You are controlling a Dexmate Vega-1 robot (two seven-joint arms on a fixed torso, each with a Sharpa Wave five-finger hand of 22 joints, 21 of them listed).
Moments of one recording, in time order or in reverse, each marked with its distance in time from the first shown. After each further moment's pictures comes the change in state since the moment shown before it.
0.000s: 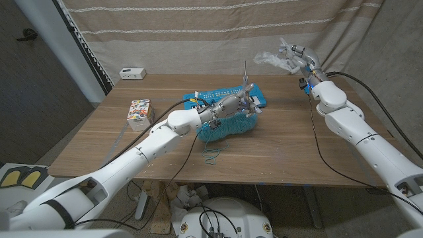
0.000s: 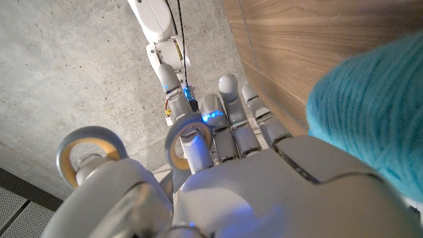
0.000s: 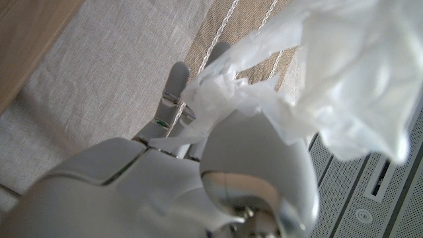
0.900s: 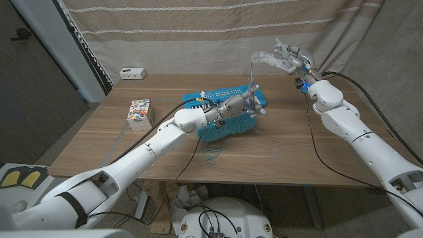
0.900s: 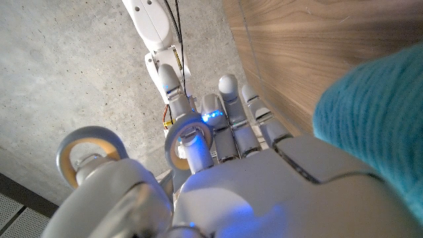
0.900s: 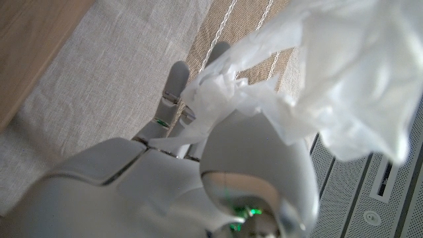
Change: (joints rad) left arm -0.059 -0.074 0.034 0.119 0.011 -0.029 -0.054; left_hand 0.001 0.001 0.000 0.000 0.000 0.000 0.000 0.000 0.000 0.000 0.000 -0.001 0.000 0.000 0.000 0.000 0.002 0.000 0.000 0.000 0.000; right arm 0.027 0.020 -0.022 0.027 0.037 -0.001 0.051; right_hand 0.000 0.000 0.004 -0.004 0.000 0.000 0.007 0.000 0.000 0.000 0.000 0.001 0.005 0.000 0.000 0.004 0.000 0.011 0.000 0.000 0.000
